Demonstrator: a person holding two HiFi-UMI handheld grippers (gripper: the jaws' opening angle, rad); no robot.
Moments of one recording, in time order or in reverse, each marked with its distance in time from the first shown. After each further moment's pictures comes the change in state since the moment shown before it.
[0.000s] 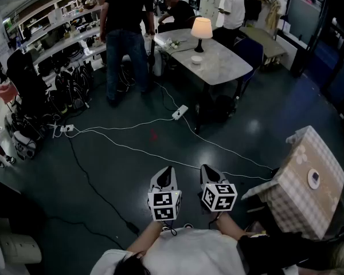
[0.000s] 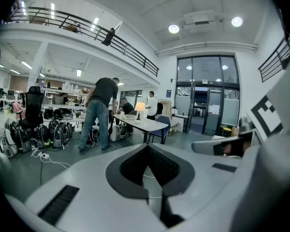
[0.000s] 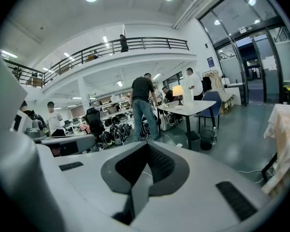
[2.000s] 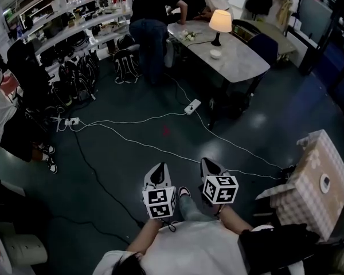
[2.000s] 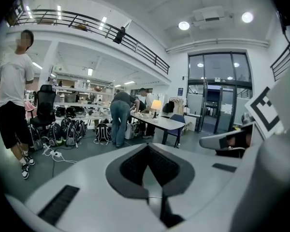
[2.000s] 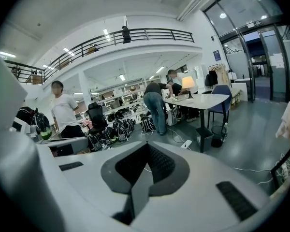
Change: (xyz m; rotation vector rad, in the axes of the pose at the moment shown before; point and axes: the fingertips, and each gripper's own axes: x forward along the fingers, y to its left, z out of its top) left arm 0.016 0.172 -0.004 -0.040 0.023 0.116; right arm 0.126 0.092 -0.003 -0.011 0.076 0.035
